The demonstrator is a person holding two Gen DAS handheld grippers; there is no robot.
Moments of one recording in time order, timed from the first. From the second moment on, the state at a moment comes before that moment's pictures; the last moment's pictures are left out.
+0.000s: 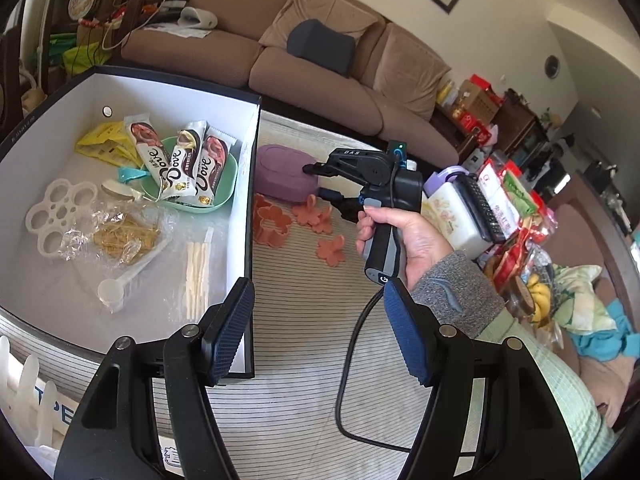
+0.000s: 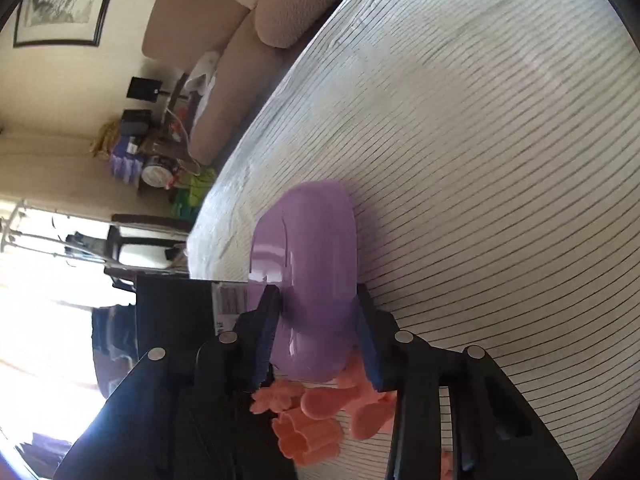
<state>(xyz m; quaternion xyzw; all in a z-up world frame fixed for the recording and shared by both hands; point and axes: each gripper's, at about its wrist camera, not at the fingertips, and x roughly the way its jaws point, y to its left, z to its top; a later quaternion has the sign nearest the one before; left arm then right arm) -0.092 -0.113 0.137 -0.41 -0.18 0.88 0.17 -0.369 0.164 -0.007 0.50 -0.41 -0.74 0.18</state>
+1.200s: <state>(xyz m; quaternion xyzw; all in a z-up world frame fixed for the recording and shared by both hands) -0.094 -0.123 0.135 -0.43 -0.29 0.82 0.25 -0.072 0.089 0.119 0.47 0.15 -0.81 0.32</state>
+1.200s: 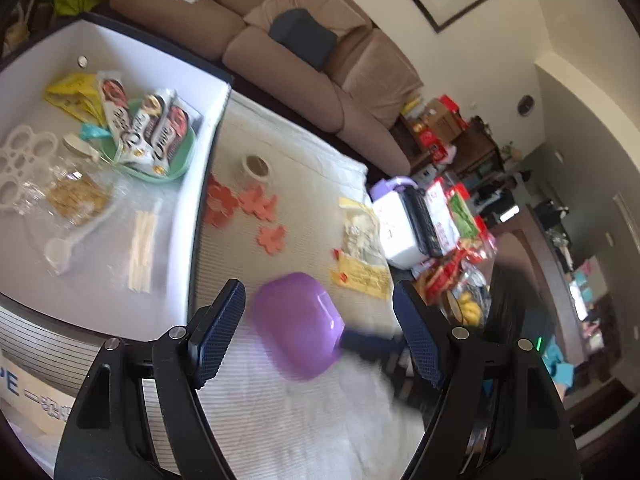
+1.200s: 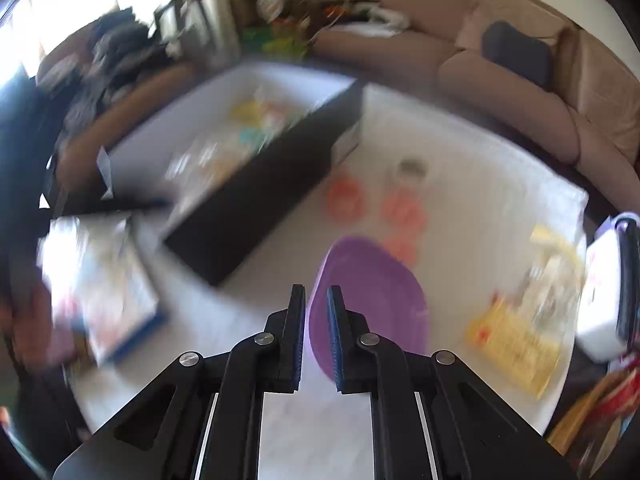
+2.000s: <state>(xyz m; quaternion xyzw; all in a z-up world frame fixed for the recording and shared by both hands) -0.105 -0.021 0.020 -0.55 -0.06 0.82 0.16 -0.111 0.204 0.045 0.50 -0.07 -0.86 0.08</state>
